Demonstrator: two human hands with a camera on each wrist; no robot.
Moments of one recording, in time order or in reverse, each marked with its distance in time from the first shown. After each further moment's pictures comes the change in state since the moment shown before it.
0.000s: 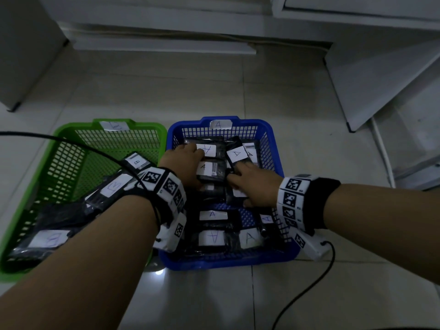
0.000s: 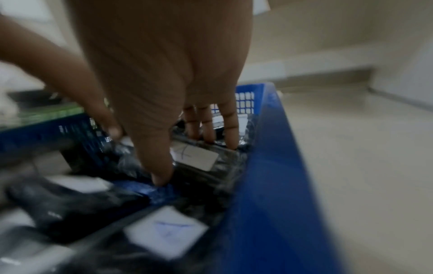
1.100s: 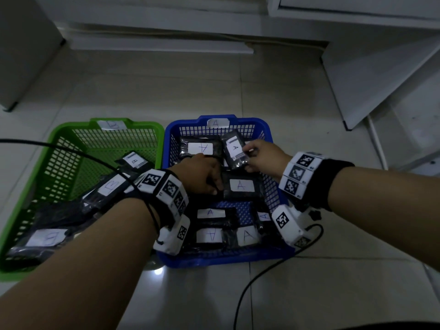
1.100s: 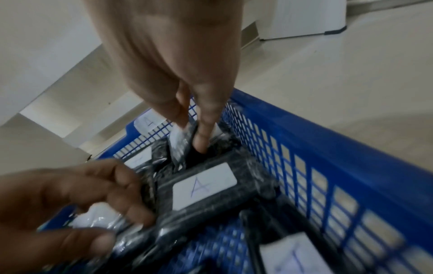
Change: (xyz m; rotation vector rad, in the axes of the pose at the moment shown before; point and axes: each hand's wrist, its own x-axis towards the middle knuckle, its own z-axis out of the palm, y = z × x) left_hand -0.004 0.019 0.000 -0.136 -0.128 0.354; right_hand 0.012 0.030 -0.020 1.166 0.270 0.515
